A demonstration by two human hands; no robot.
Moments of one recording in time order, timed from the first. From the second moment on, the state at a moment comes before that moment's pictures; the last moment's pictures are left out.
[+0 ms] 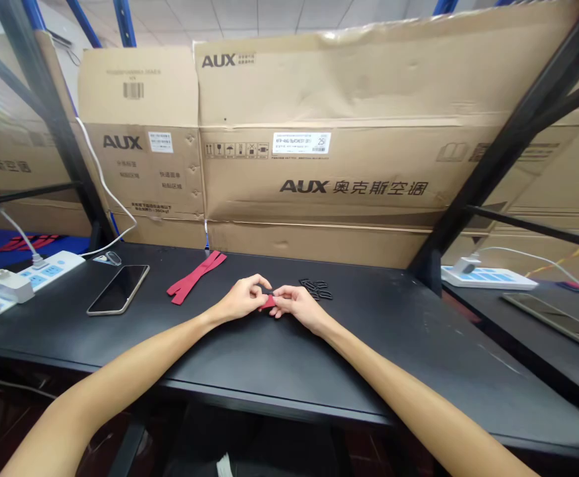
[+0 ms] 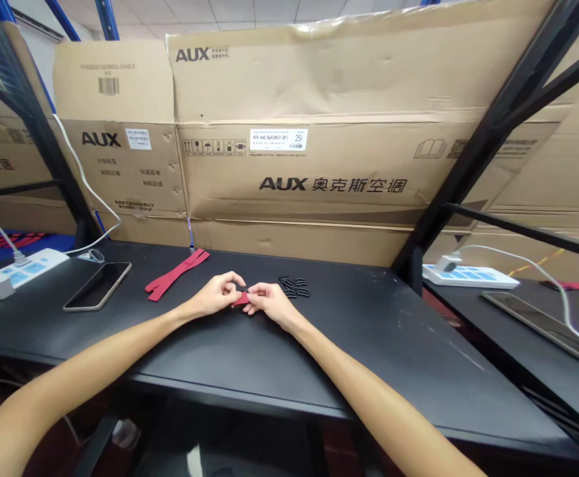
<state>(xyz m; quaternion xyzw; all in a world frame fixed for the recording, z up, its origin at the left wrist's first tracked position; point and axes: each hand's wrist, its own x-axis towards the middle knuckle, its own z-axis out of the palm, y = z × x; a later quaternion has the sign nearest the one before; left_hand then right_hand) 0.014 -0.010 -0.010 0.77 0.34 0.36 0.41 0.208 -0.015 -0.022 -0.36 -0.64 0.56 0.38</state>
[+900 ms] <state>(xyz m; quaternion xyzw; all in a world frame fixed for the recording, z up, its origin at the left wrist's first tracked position) 0.010 -0.002 -0.012 0.86 0.36 0.34 0.12 0.226 -0.002 -0.014 -0.42 -0.61 0.43 0.51</state>
